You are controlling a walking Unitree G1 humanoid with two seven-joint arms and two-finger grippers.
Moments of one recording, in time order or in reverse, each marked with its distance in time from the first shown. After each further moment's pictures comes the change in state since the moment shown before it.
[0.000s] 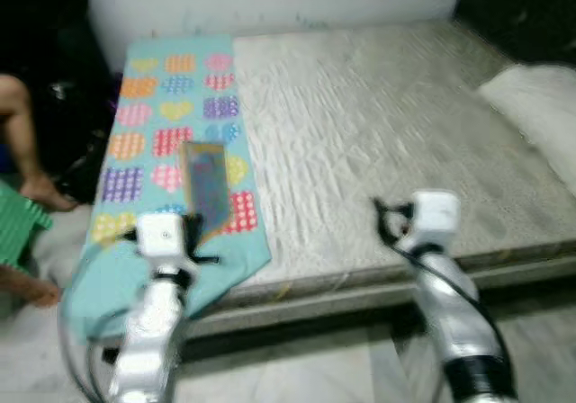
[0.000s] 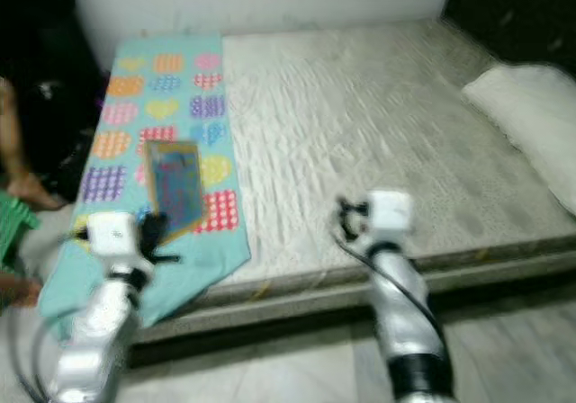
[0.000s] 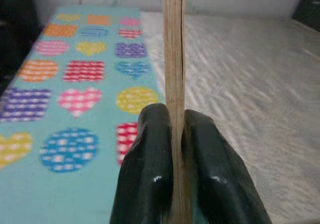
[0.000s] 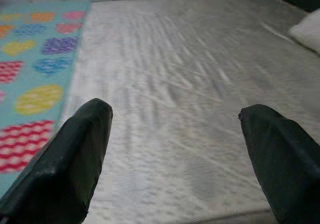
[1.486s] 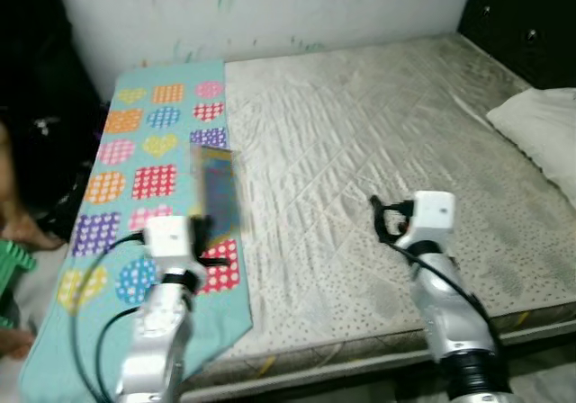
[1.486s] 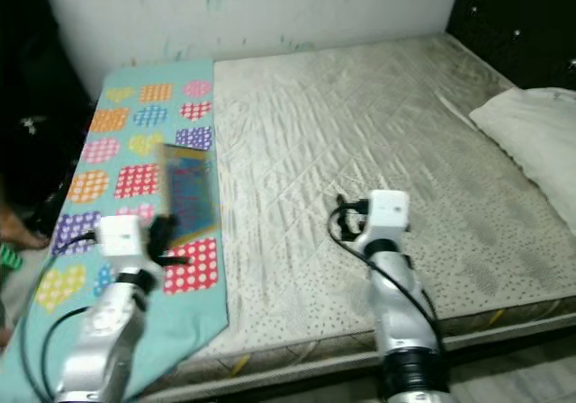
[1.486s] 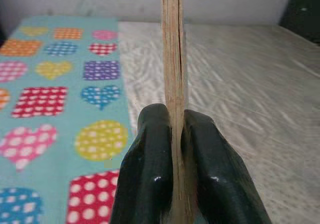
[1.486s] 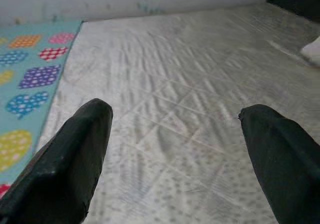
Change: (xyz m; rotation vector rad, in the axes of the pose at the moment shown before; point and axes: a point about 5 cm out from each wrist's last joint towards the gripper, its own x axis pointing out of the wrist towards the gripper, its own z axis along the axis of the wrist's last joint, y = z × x) left arm 0.000 -0.006 -0.004 -0.020 0.017 -0.039; right arm 0.003 0.006 0.001 0.002 -0.004 0.012
